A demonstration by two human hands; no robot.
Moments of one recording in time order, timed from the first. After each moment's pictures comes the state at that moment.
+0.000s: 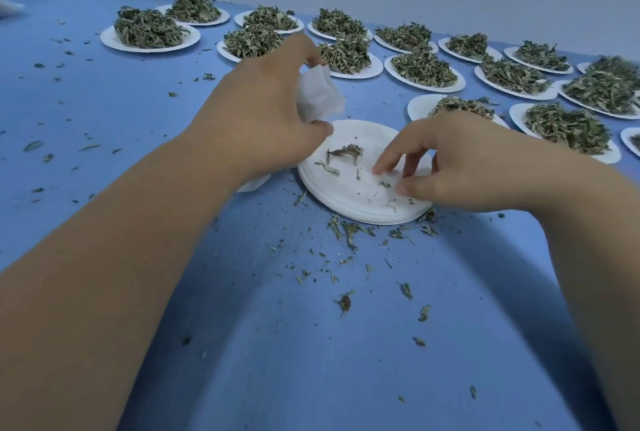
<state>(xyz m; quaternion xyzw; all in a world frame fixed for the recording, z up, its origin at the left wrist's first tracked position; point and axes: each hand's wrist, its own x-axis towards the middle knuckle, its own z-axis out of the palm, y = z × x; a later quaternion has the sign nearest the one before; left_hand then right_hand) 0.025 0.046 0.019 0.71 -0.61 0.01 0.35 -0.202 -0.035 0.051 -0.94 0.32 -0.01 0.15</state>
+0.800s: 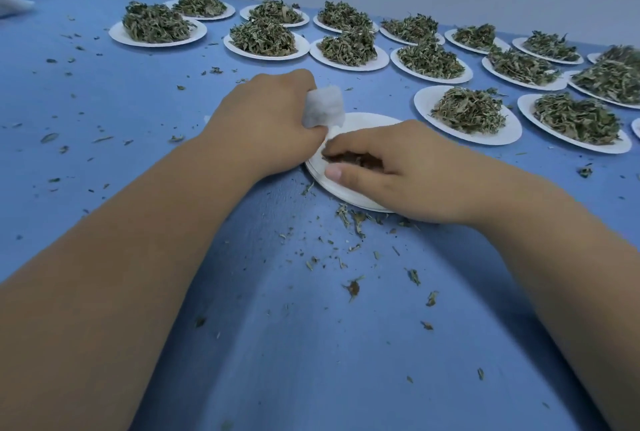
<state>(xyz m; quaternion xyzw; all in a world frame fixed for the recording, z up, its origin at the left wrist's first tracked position) 0.029 0.039 0.006 0.77 -0.60 0.03 0.22 -0.168 -0.010 0.021 -0.95 0.24 -0.08 0.16</state>
